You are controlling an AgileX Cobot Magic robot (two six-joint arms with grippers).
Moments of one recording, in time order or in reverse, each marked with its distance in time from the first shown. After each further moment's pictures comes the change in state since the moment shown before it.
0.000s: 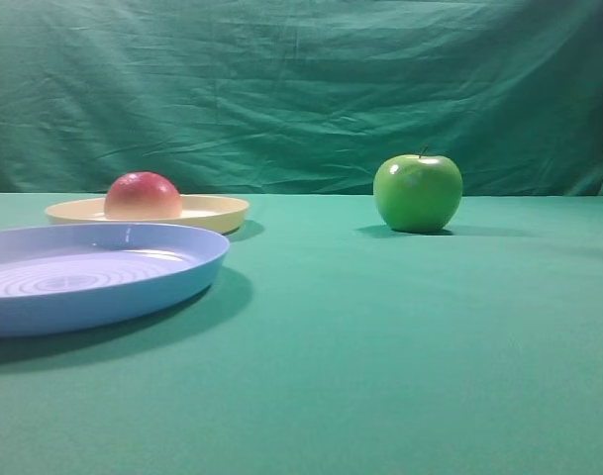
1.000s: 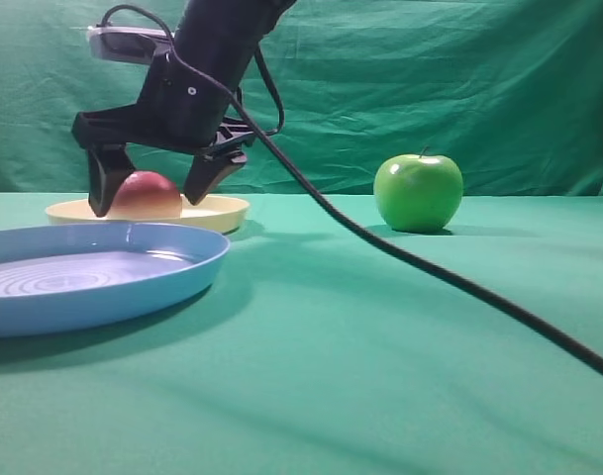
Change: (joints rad) left arm 0.000 0.000 0.000 0.000 0.000 0.000; right arm 0.110 0.473 -0.015 0.041 -0.425 -0.215
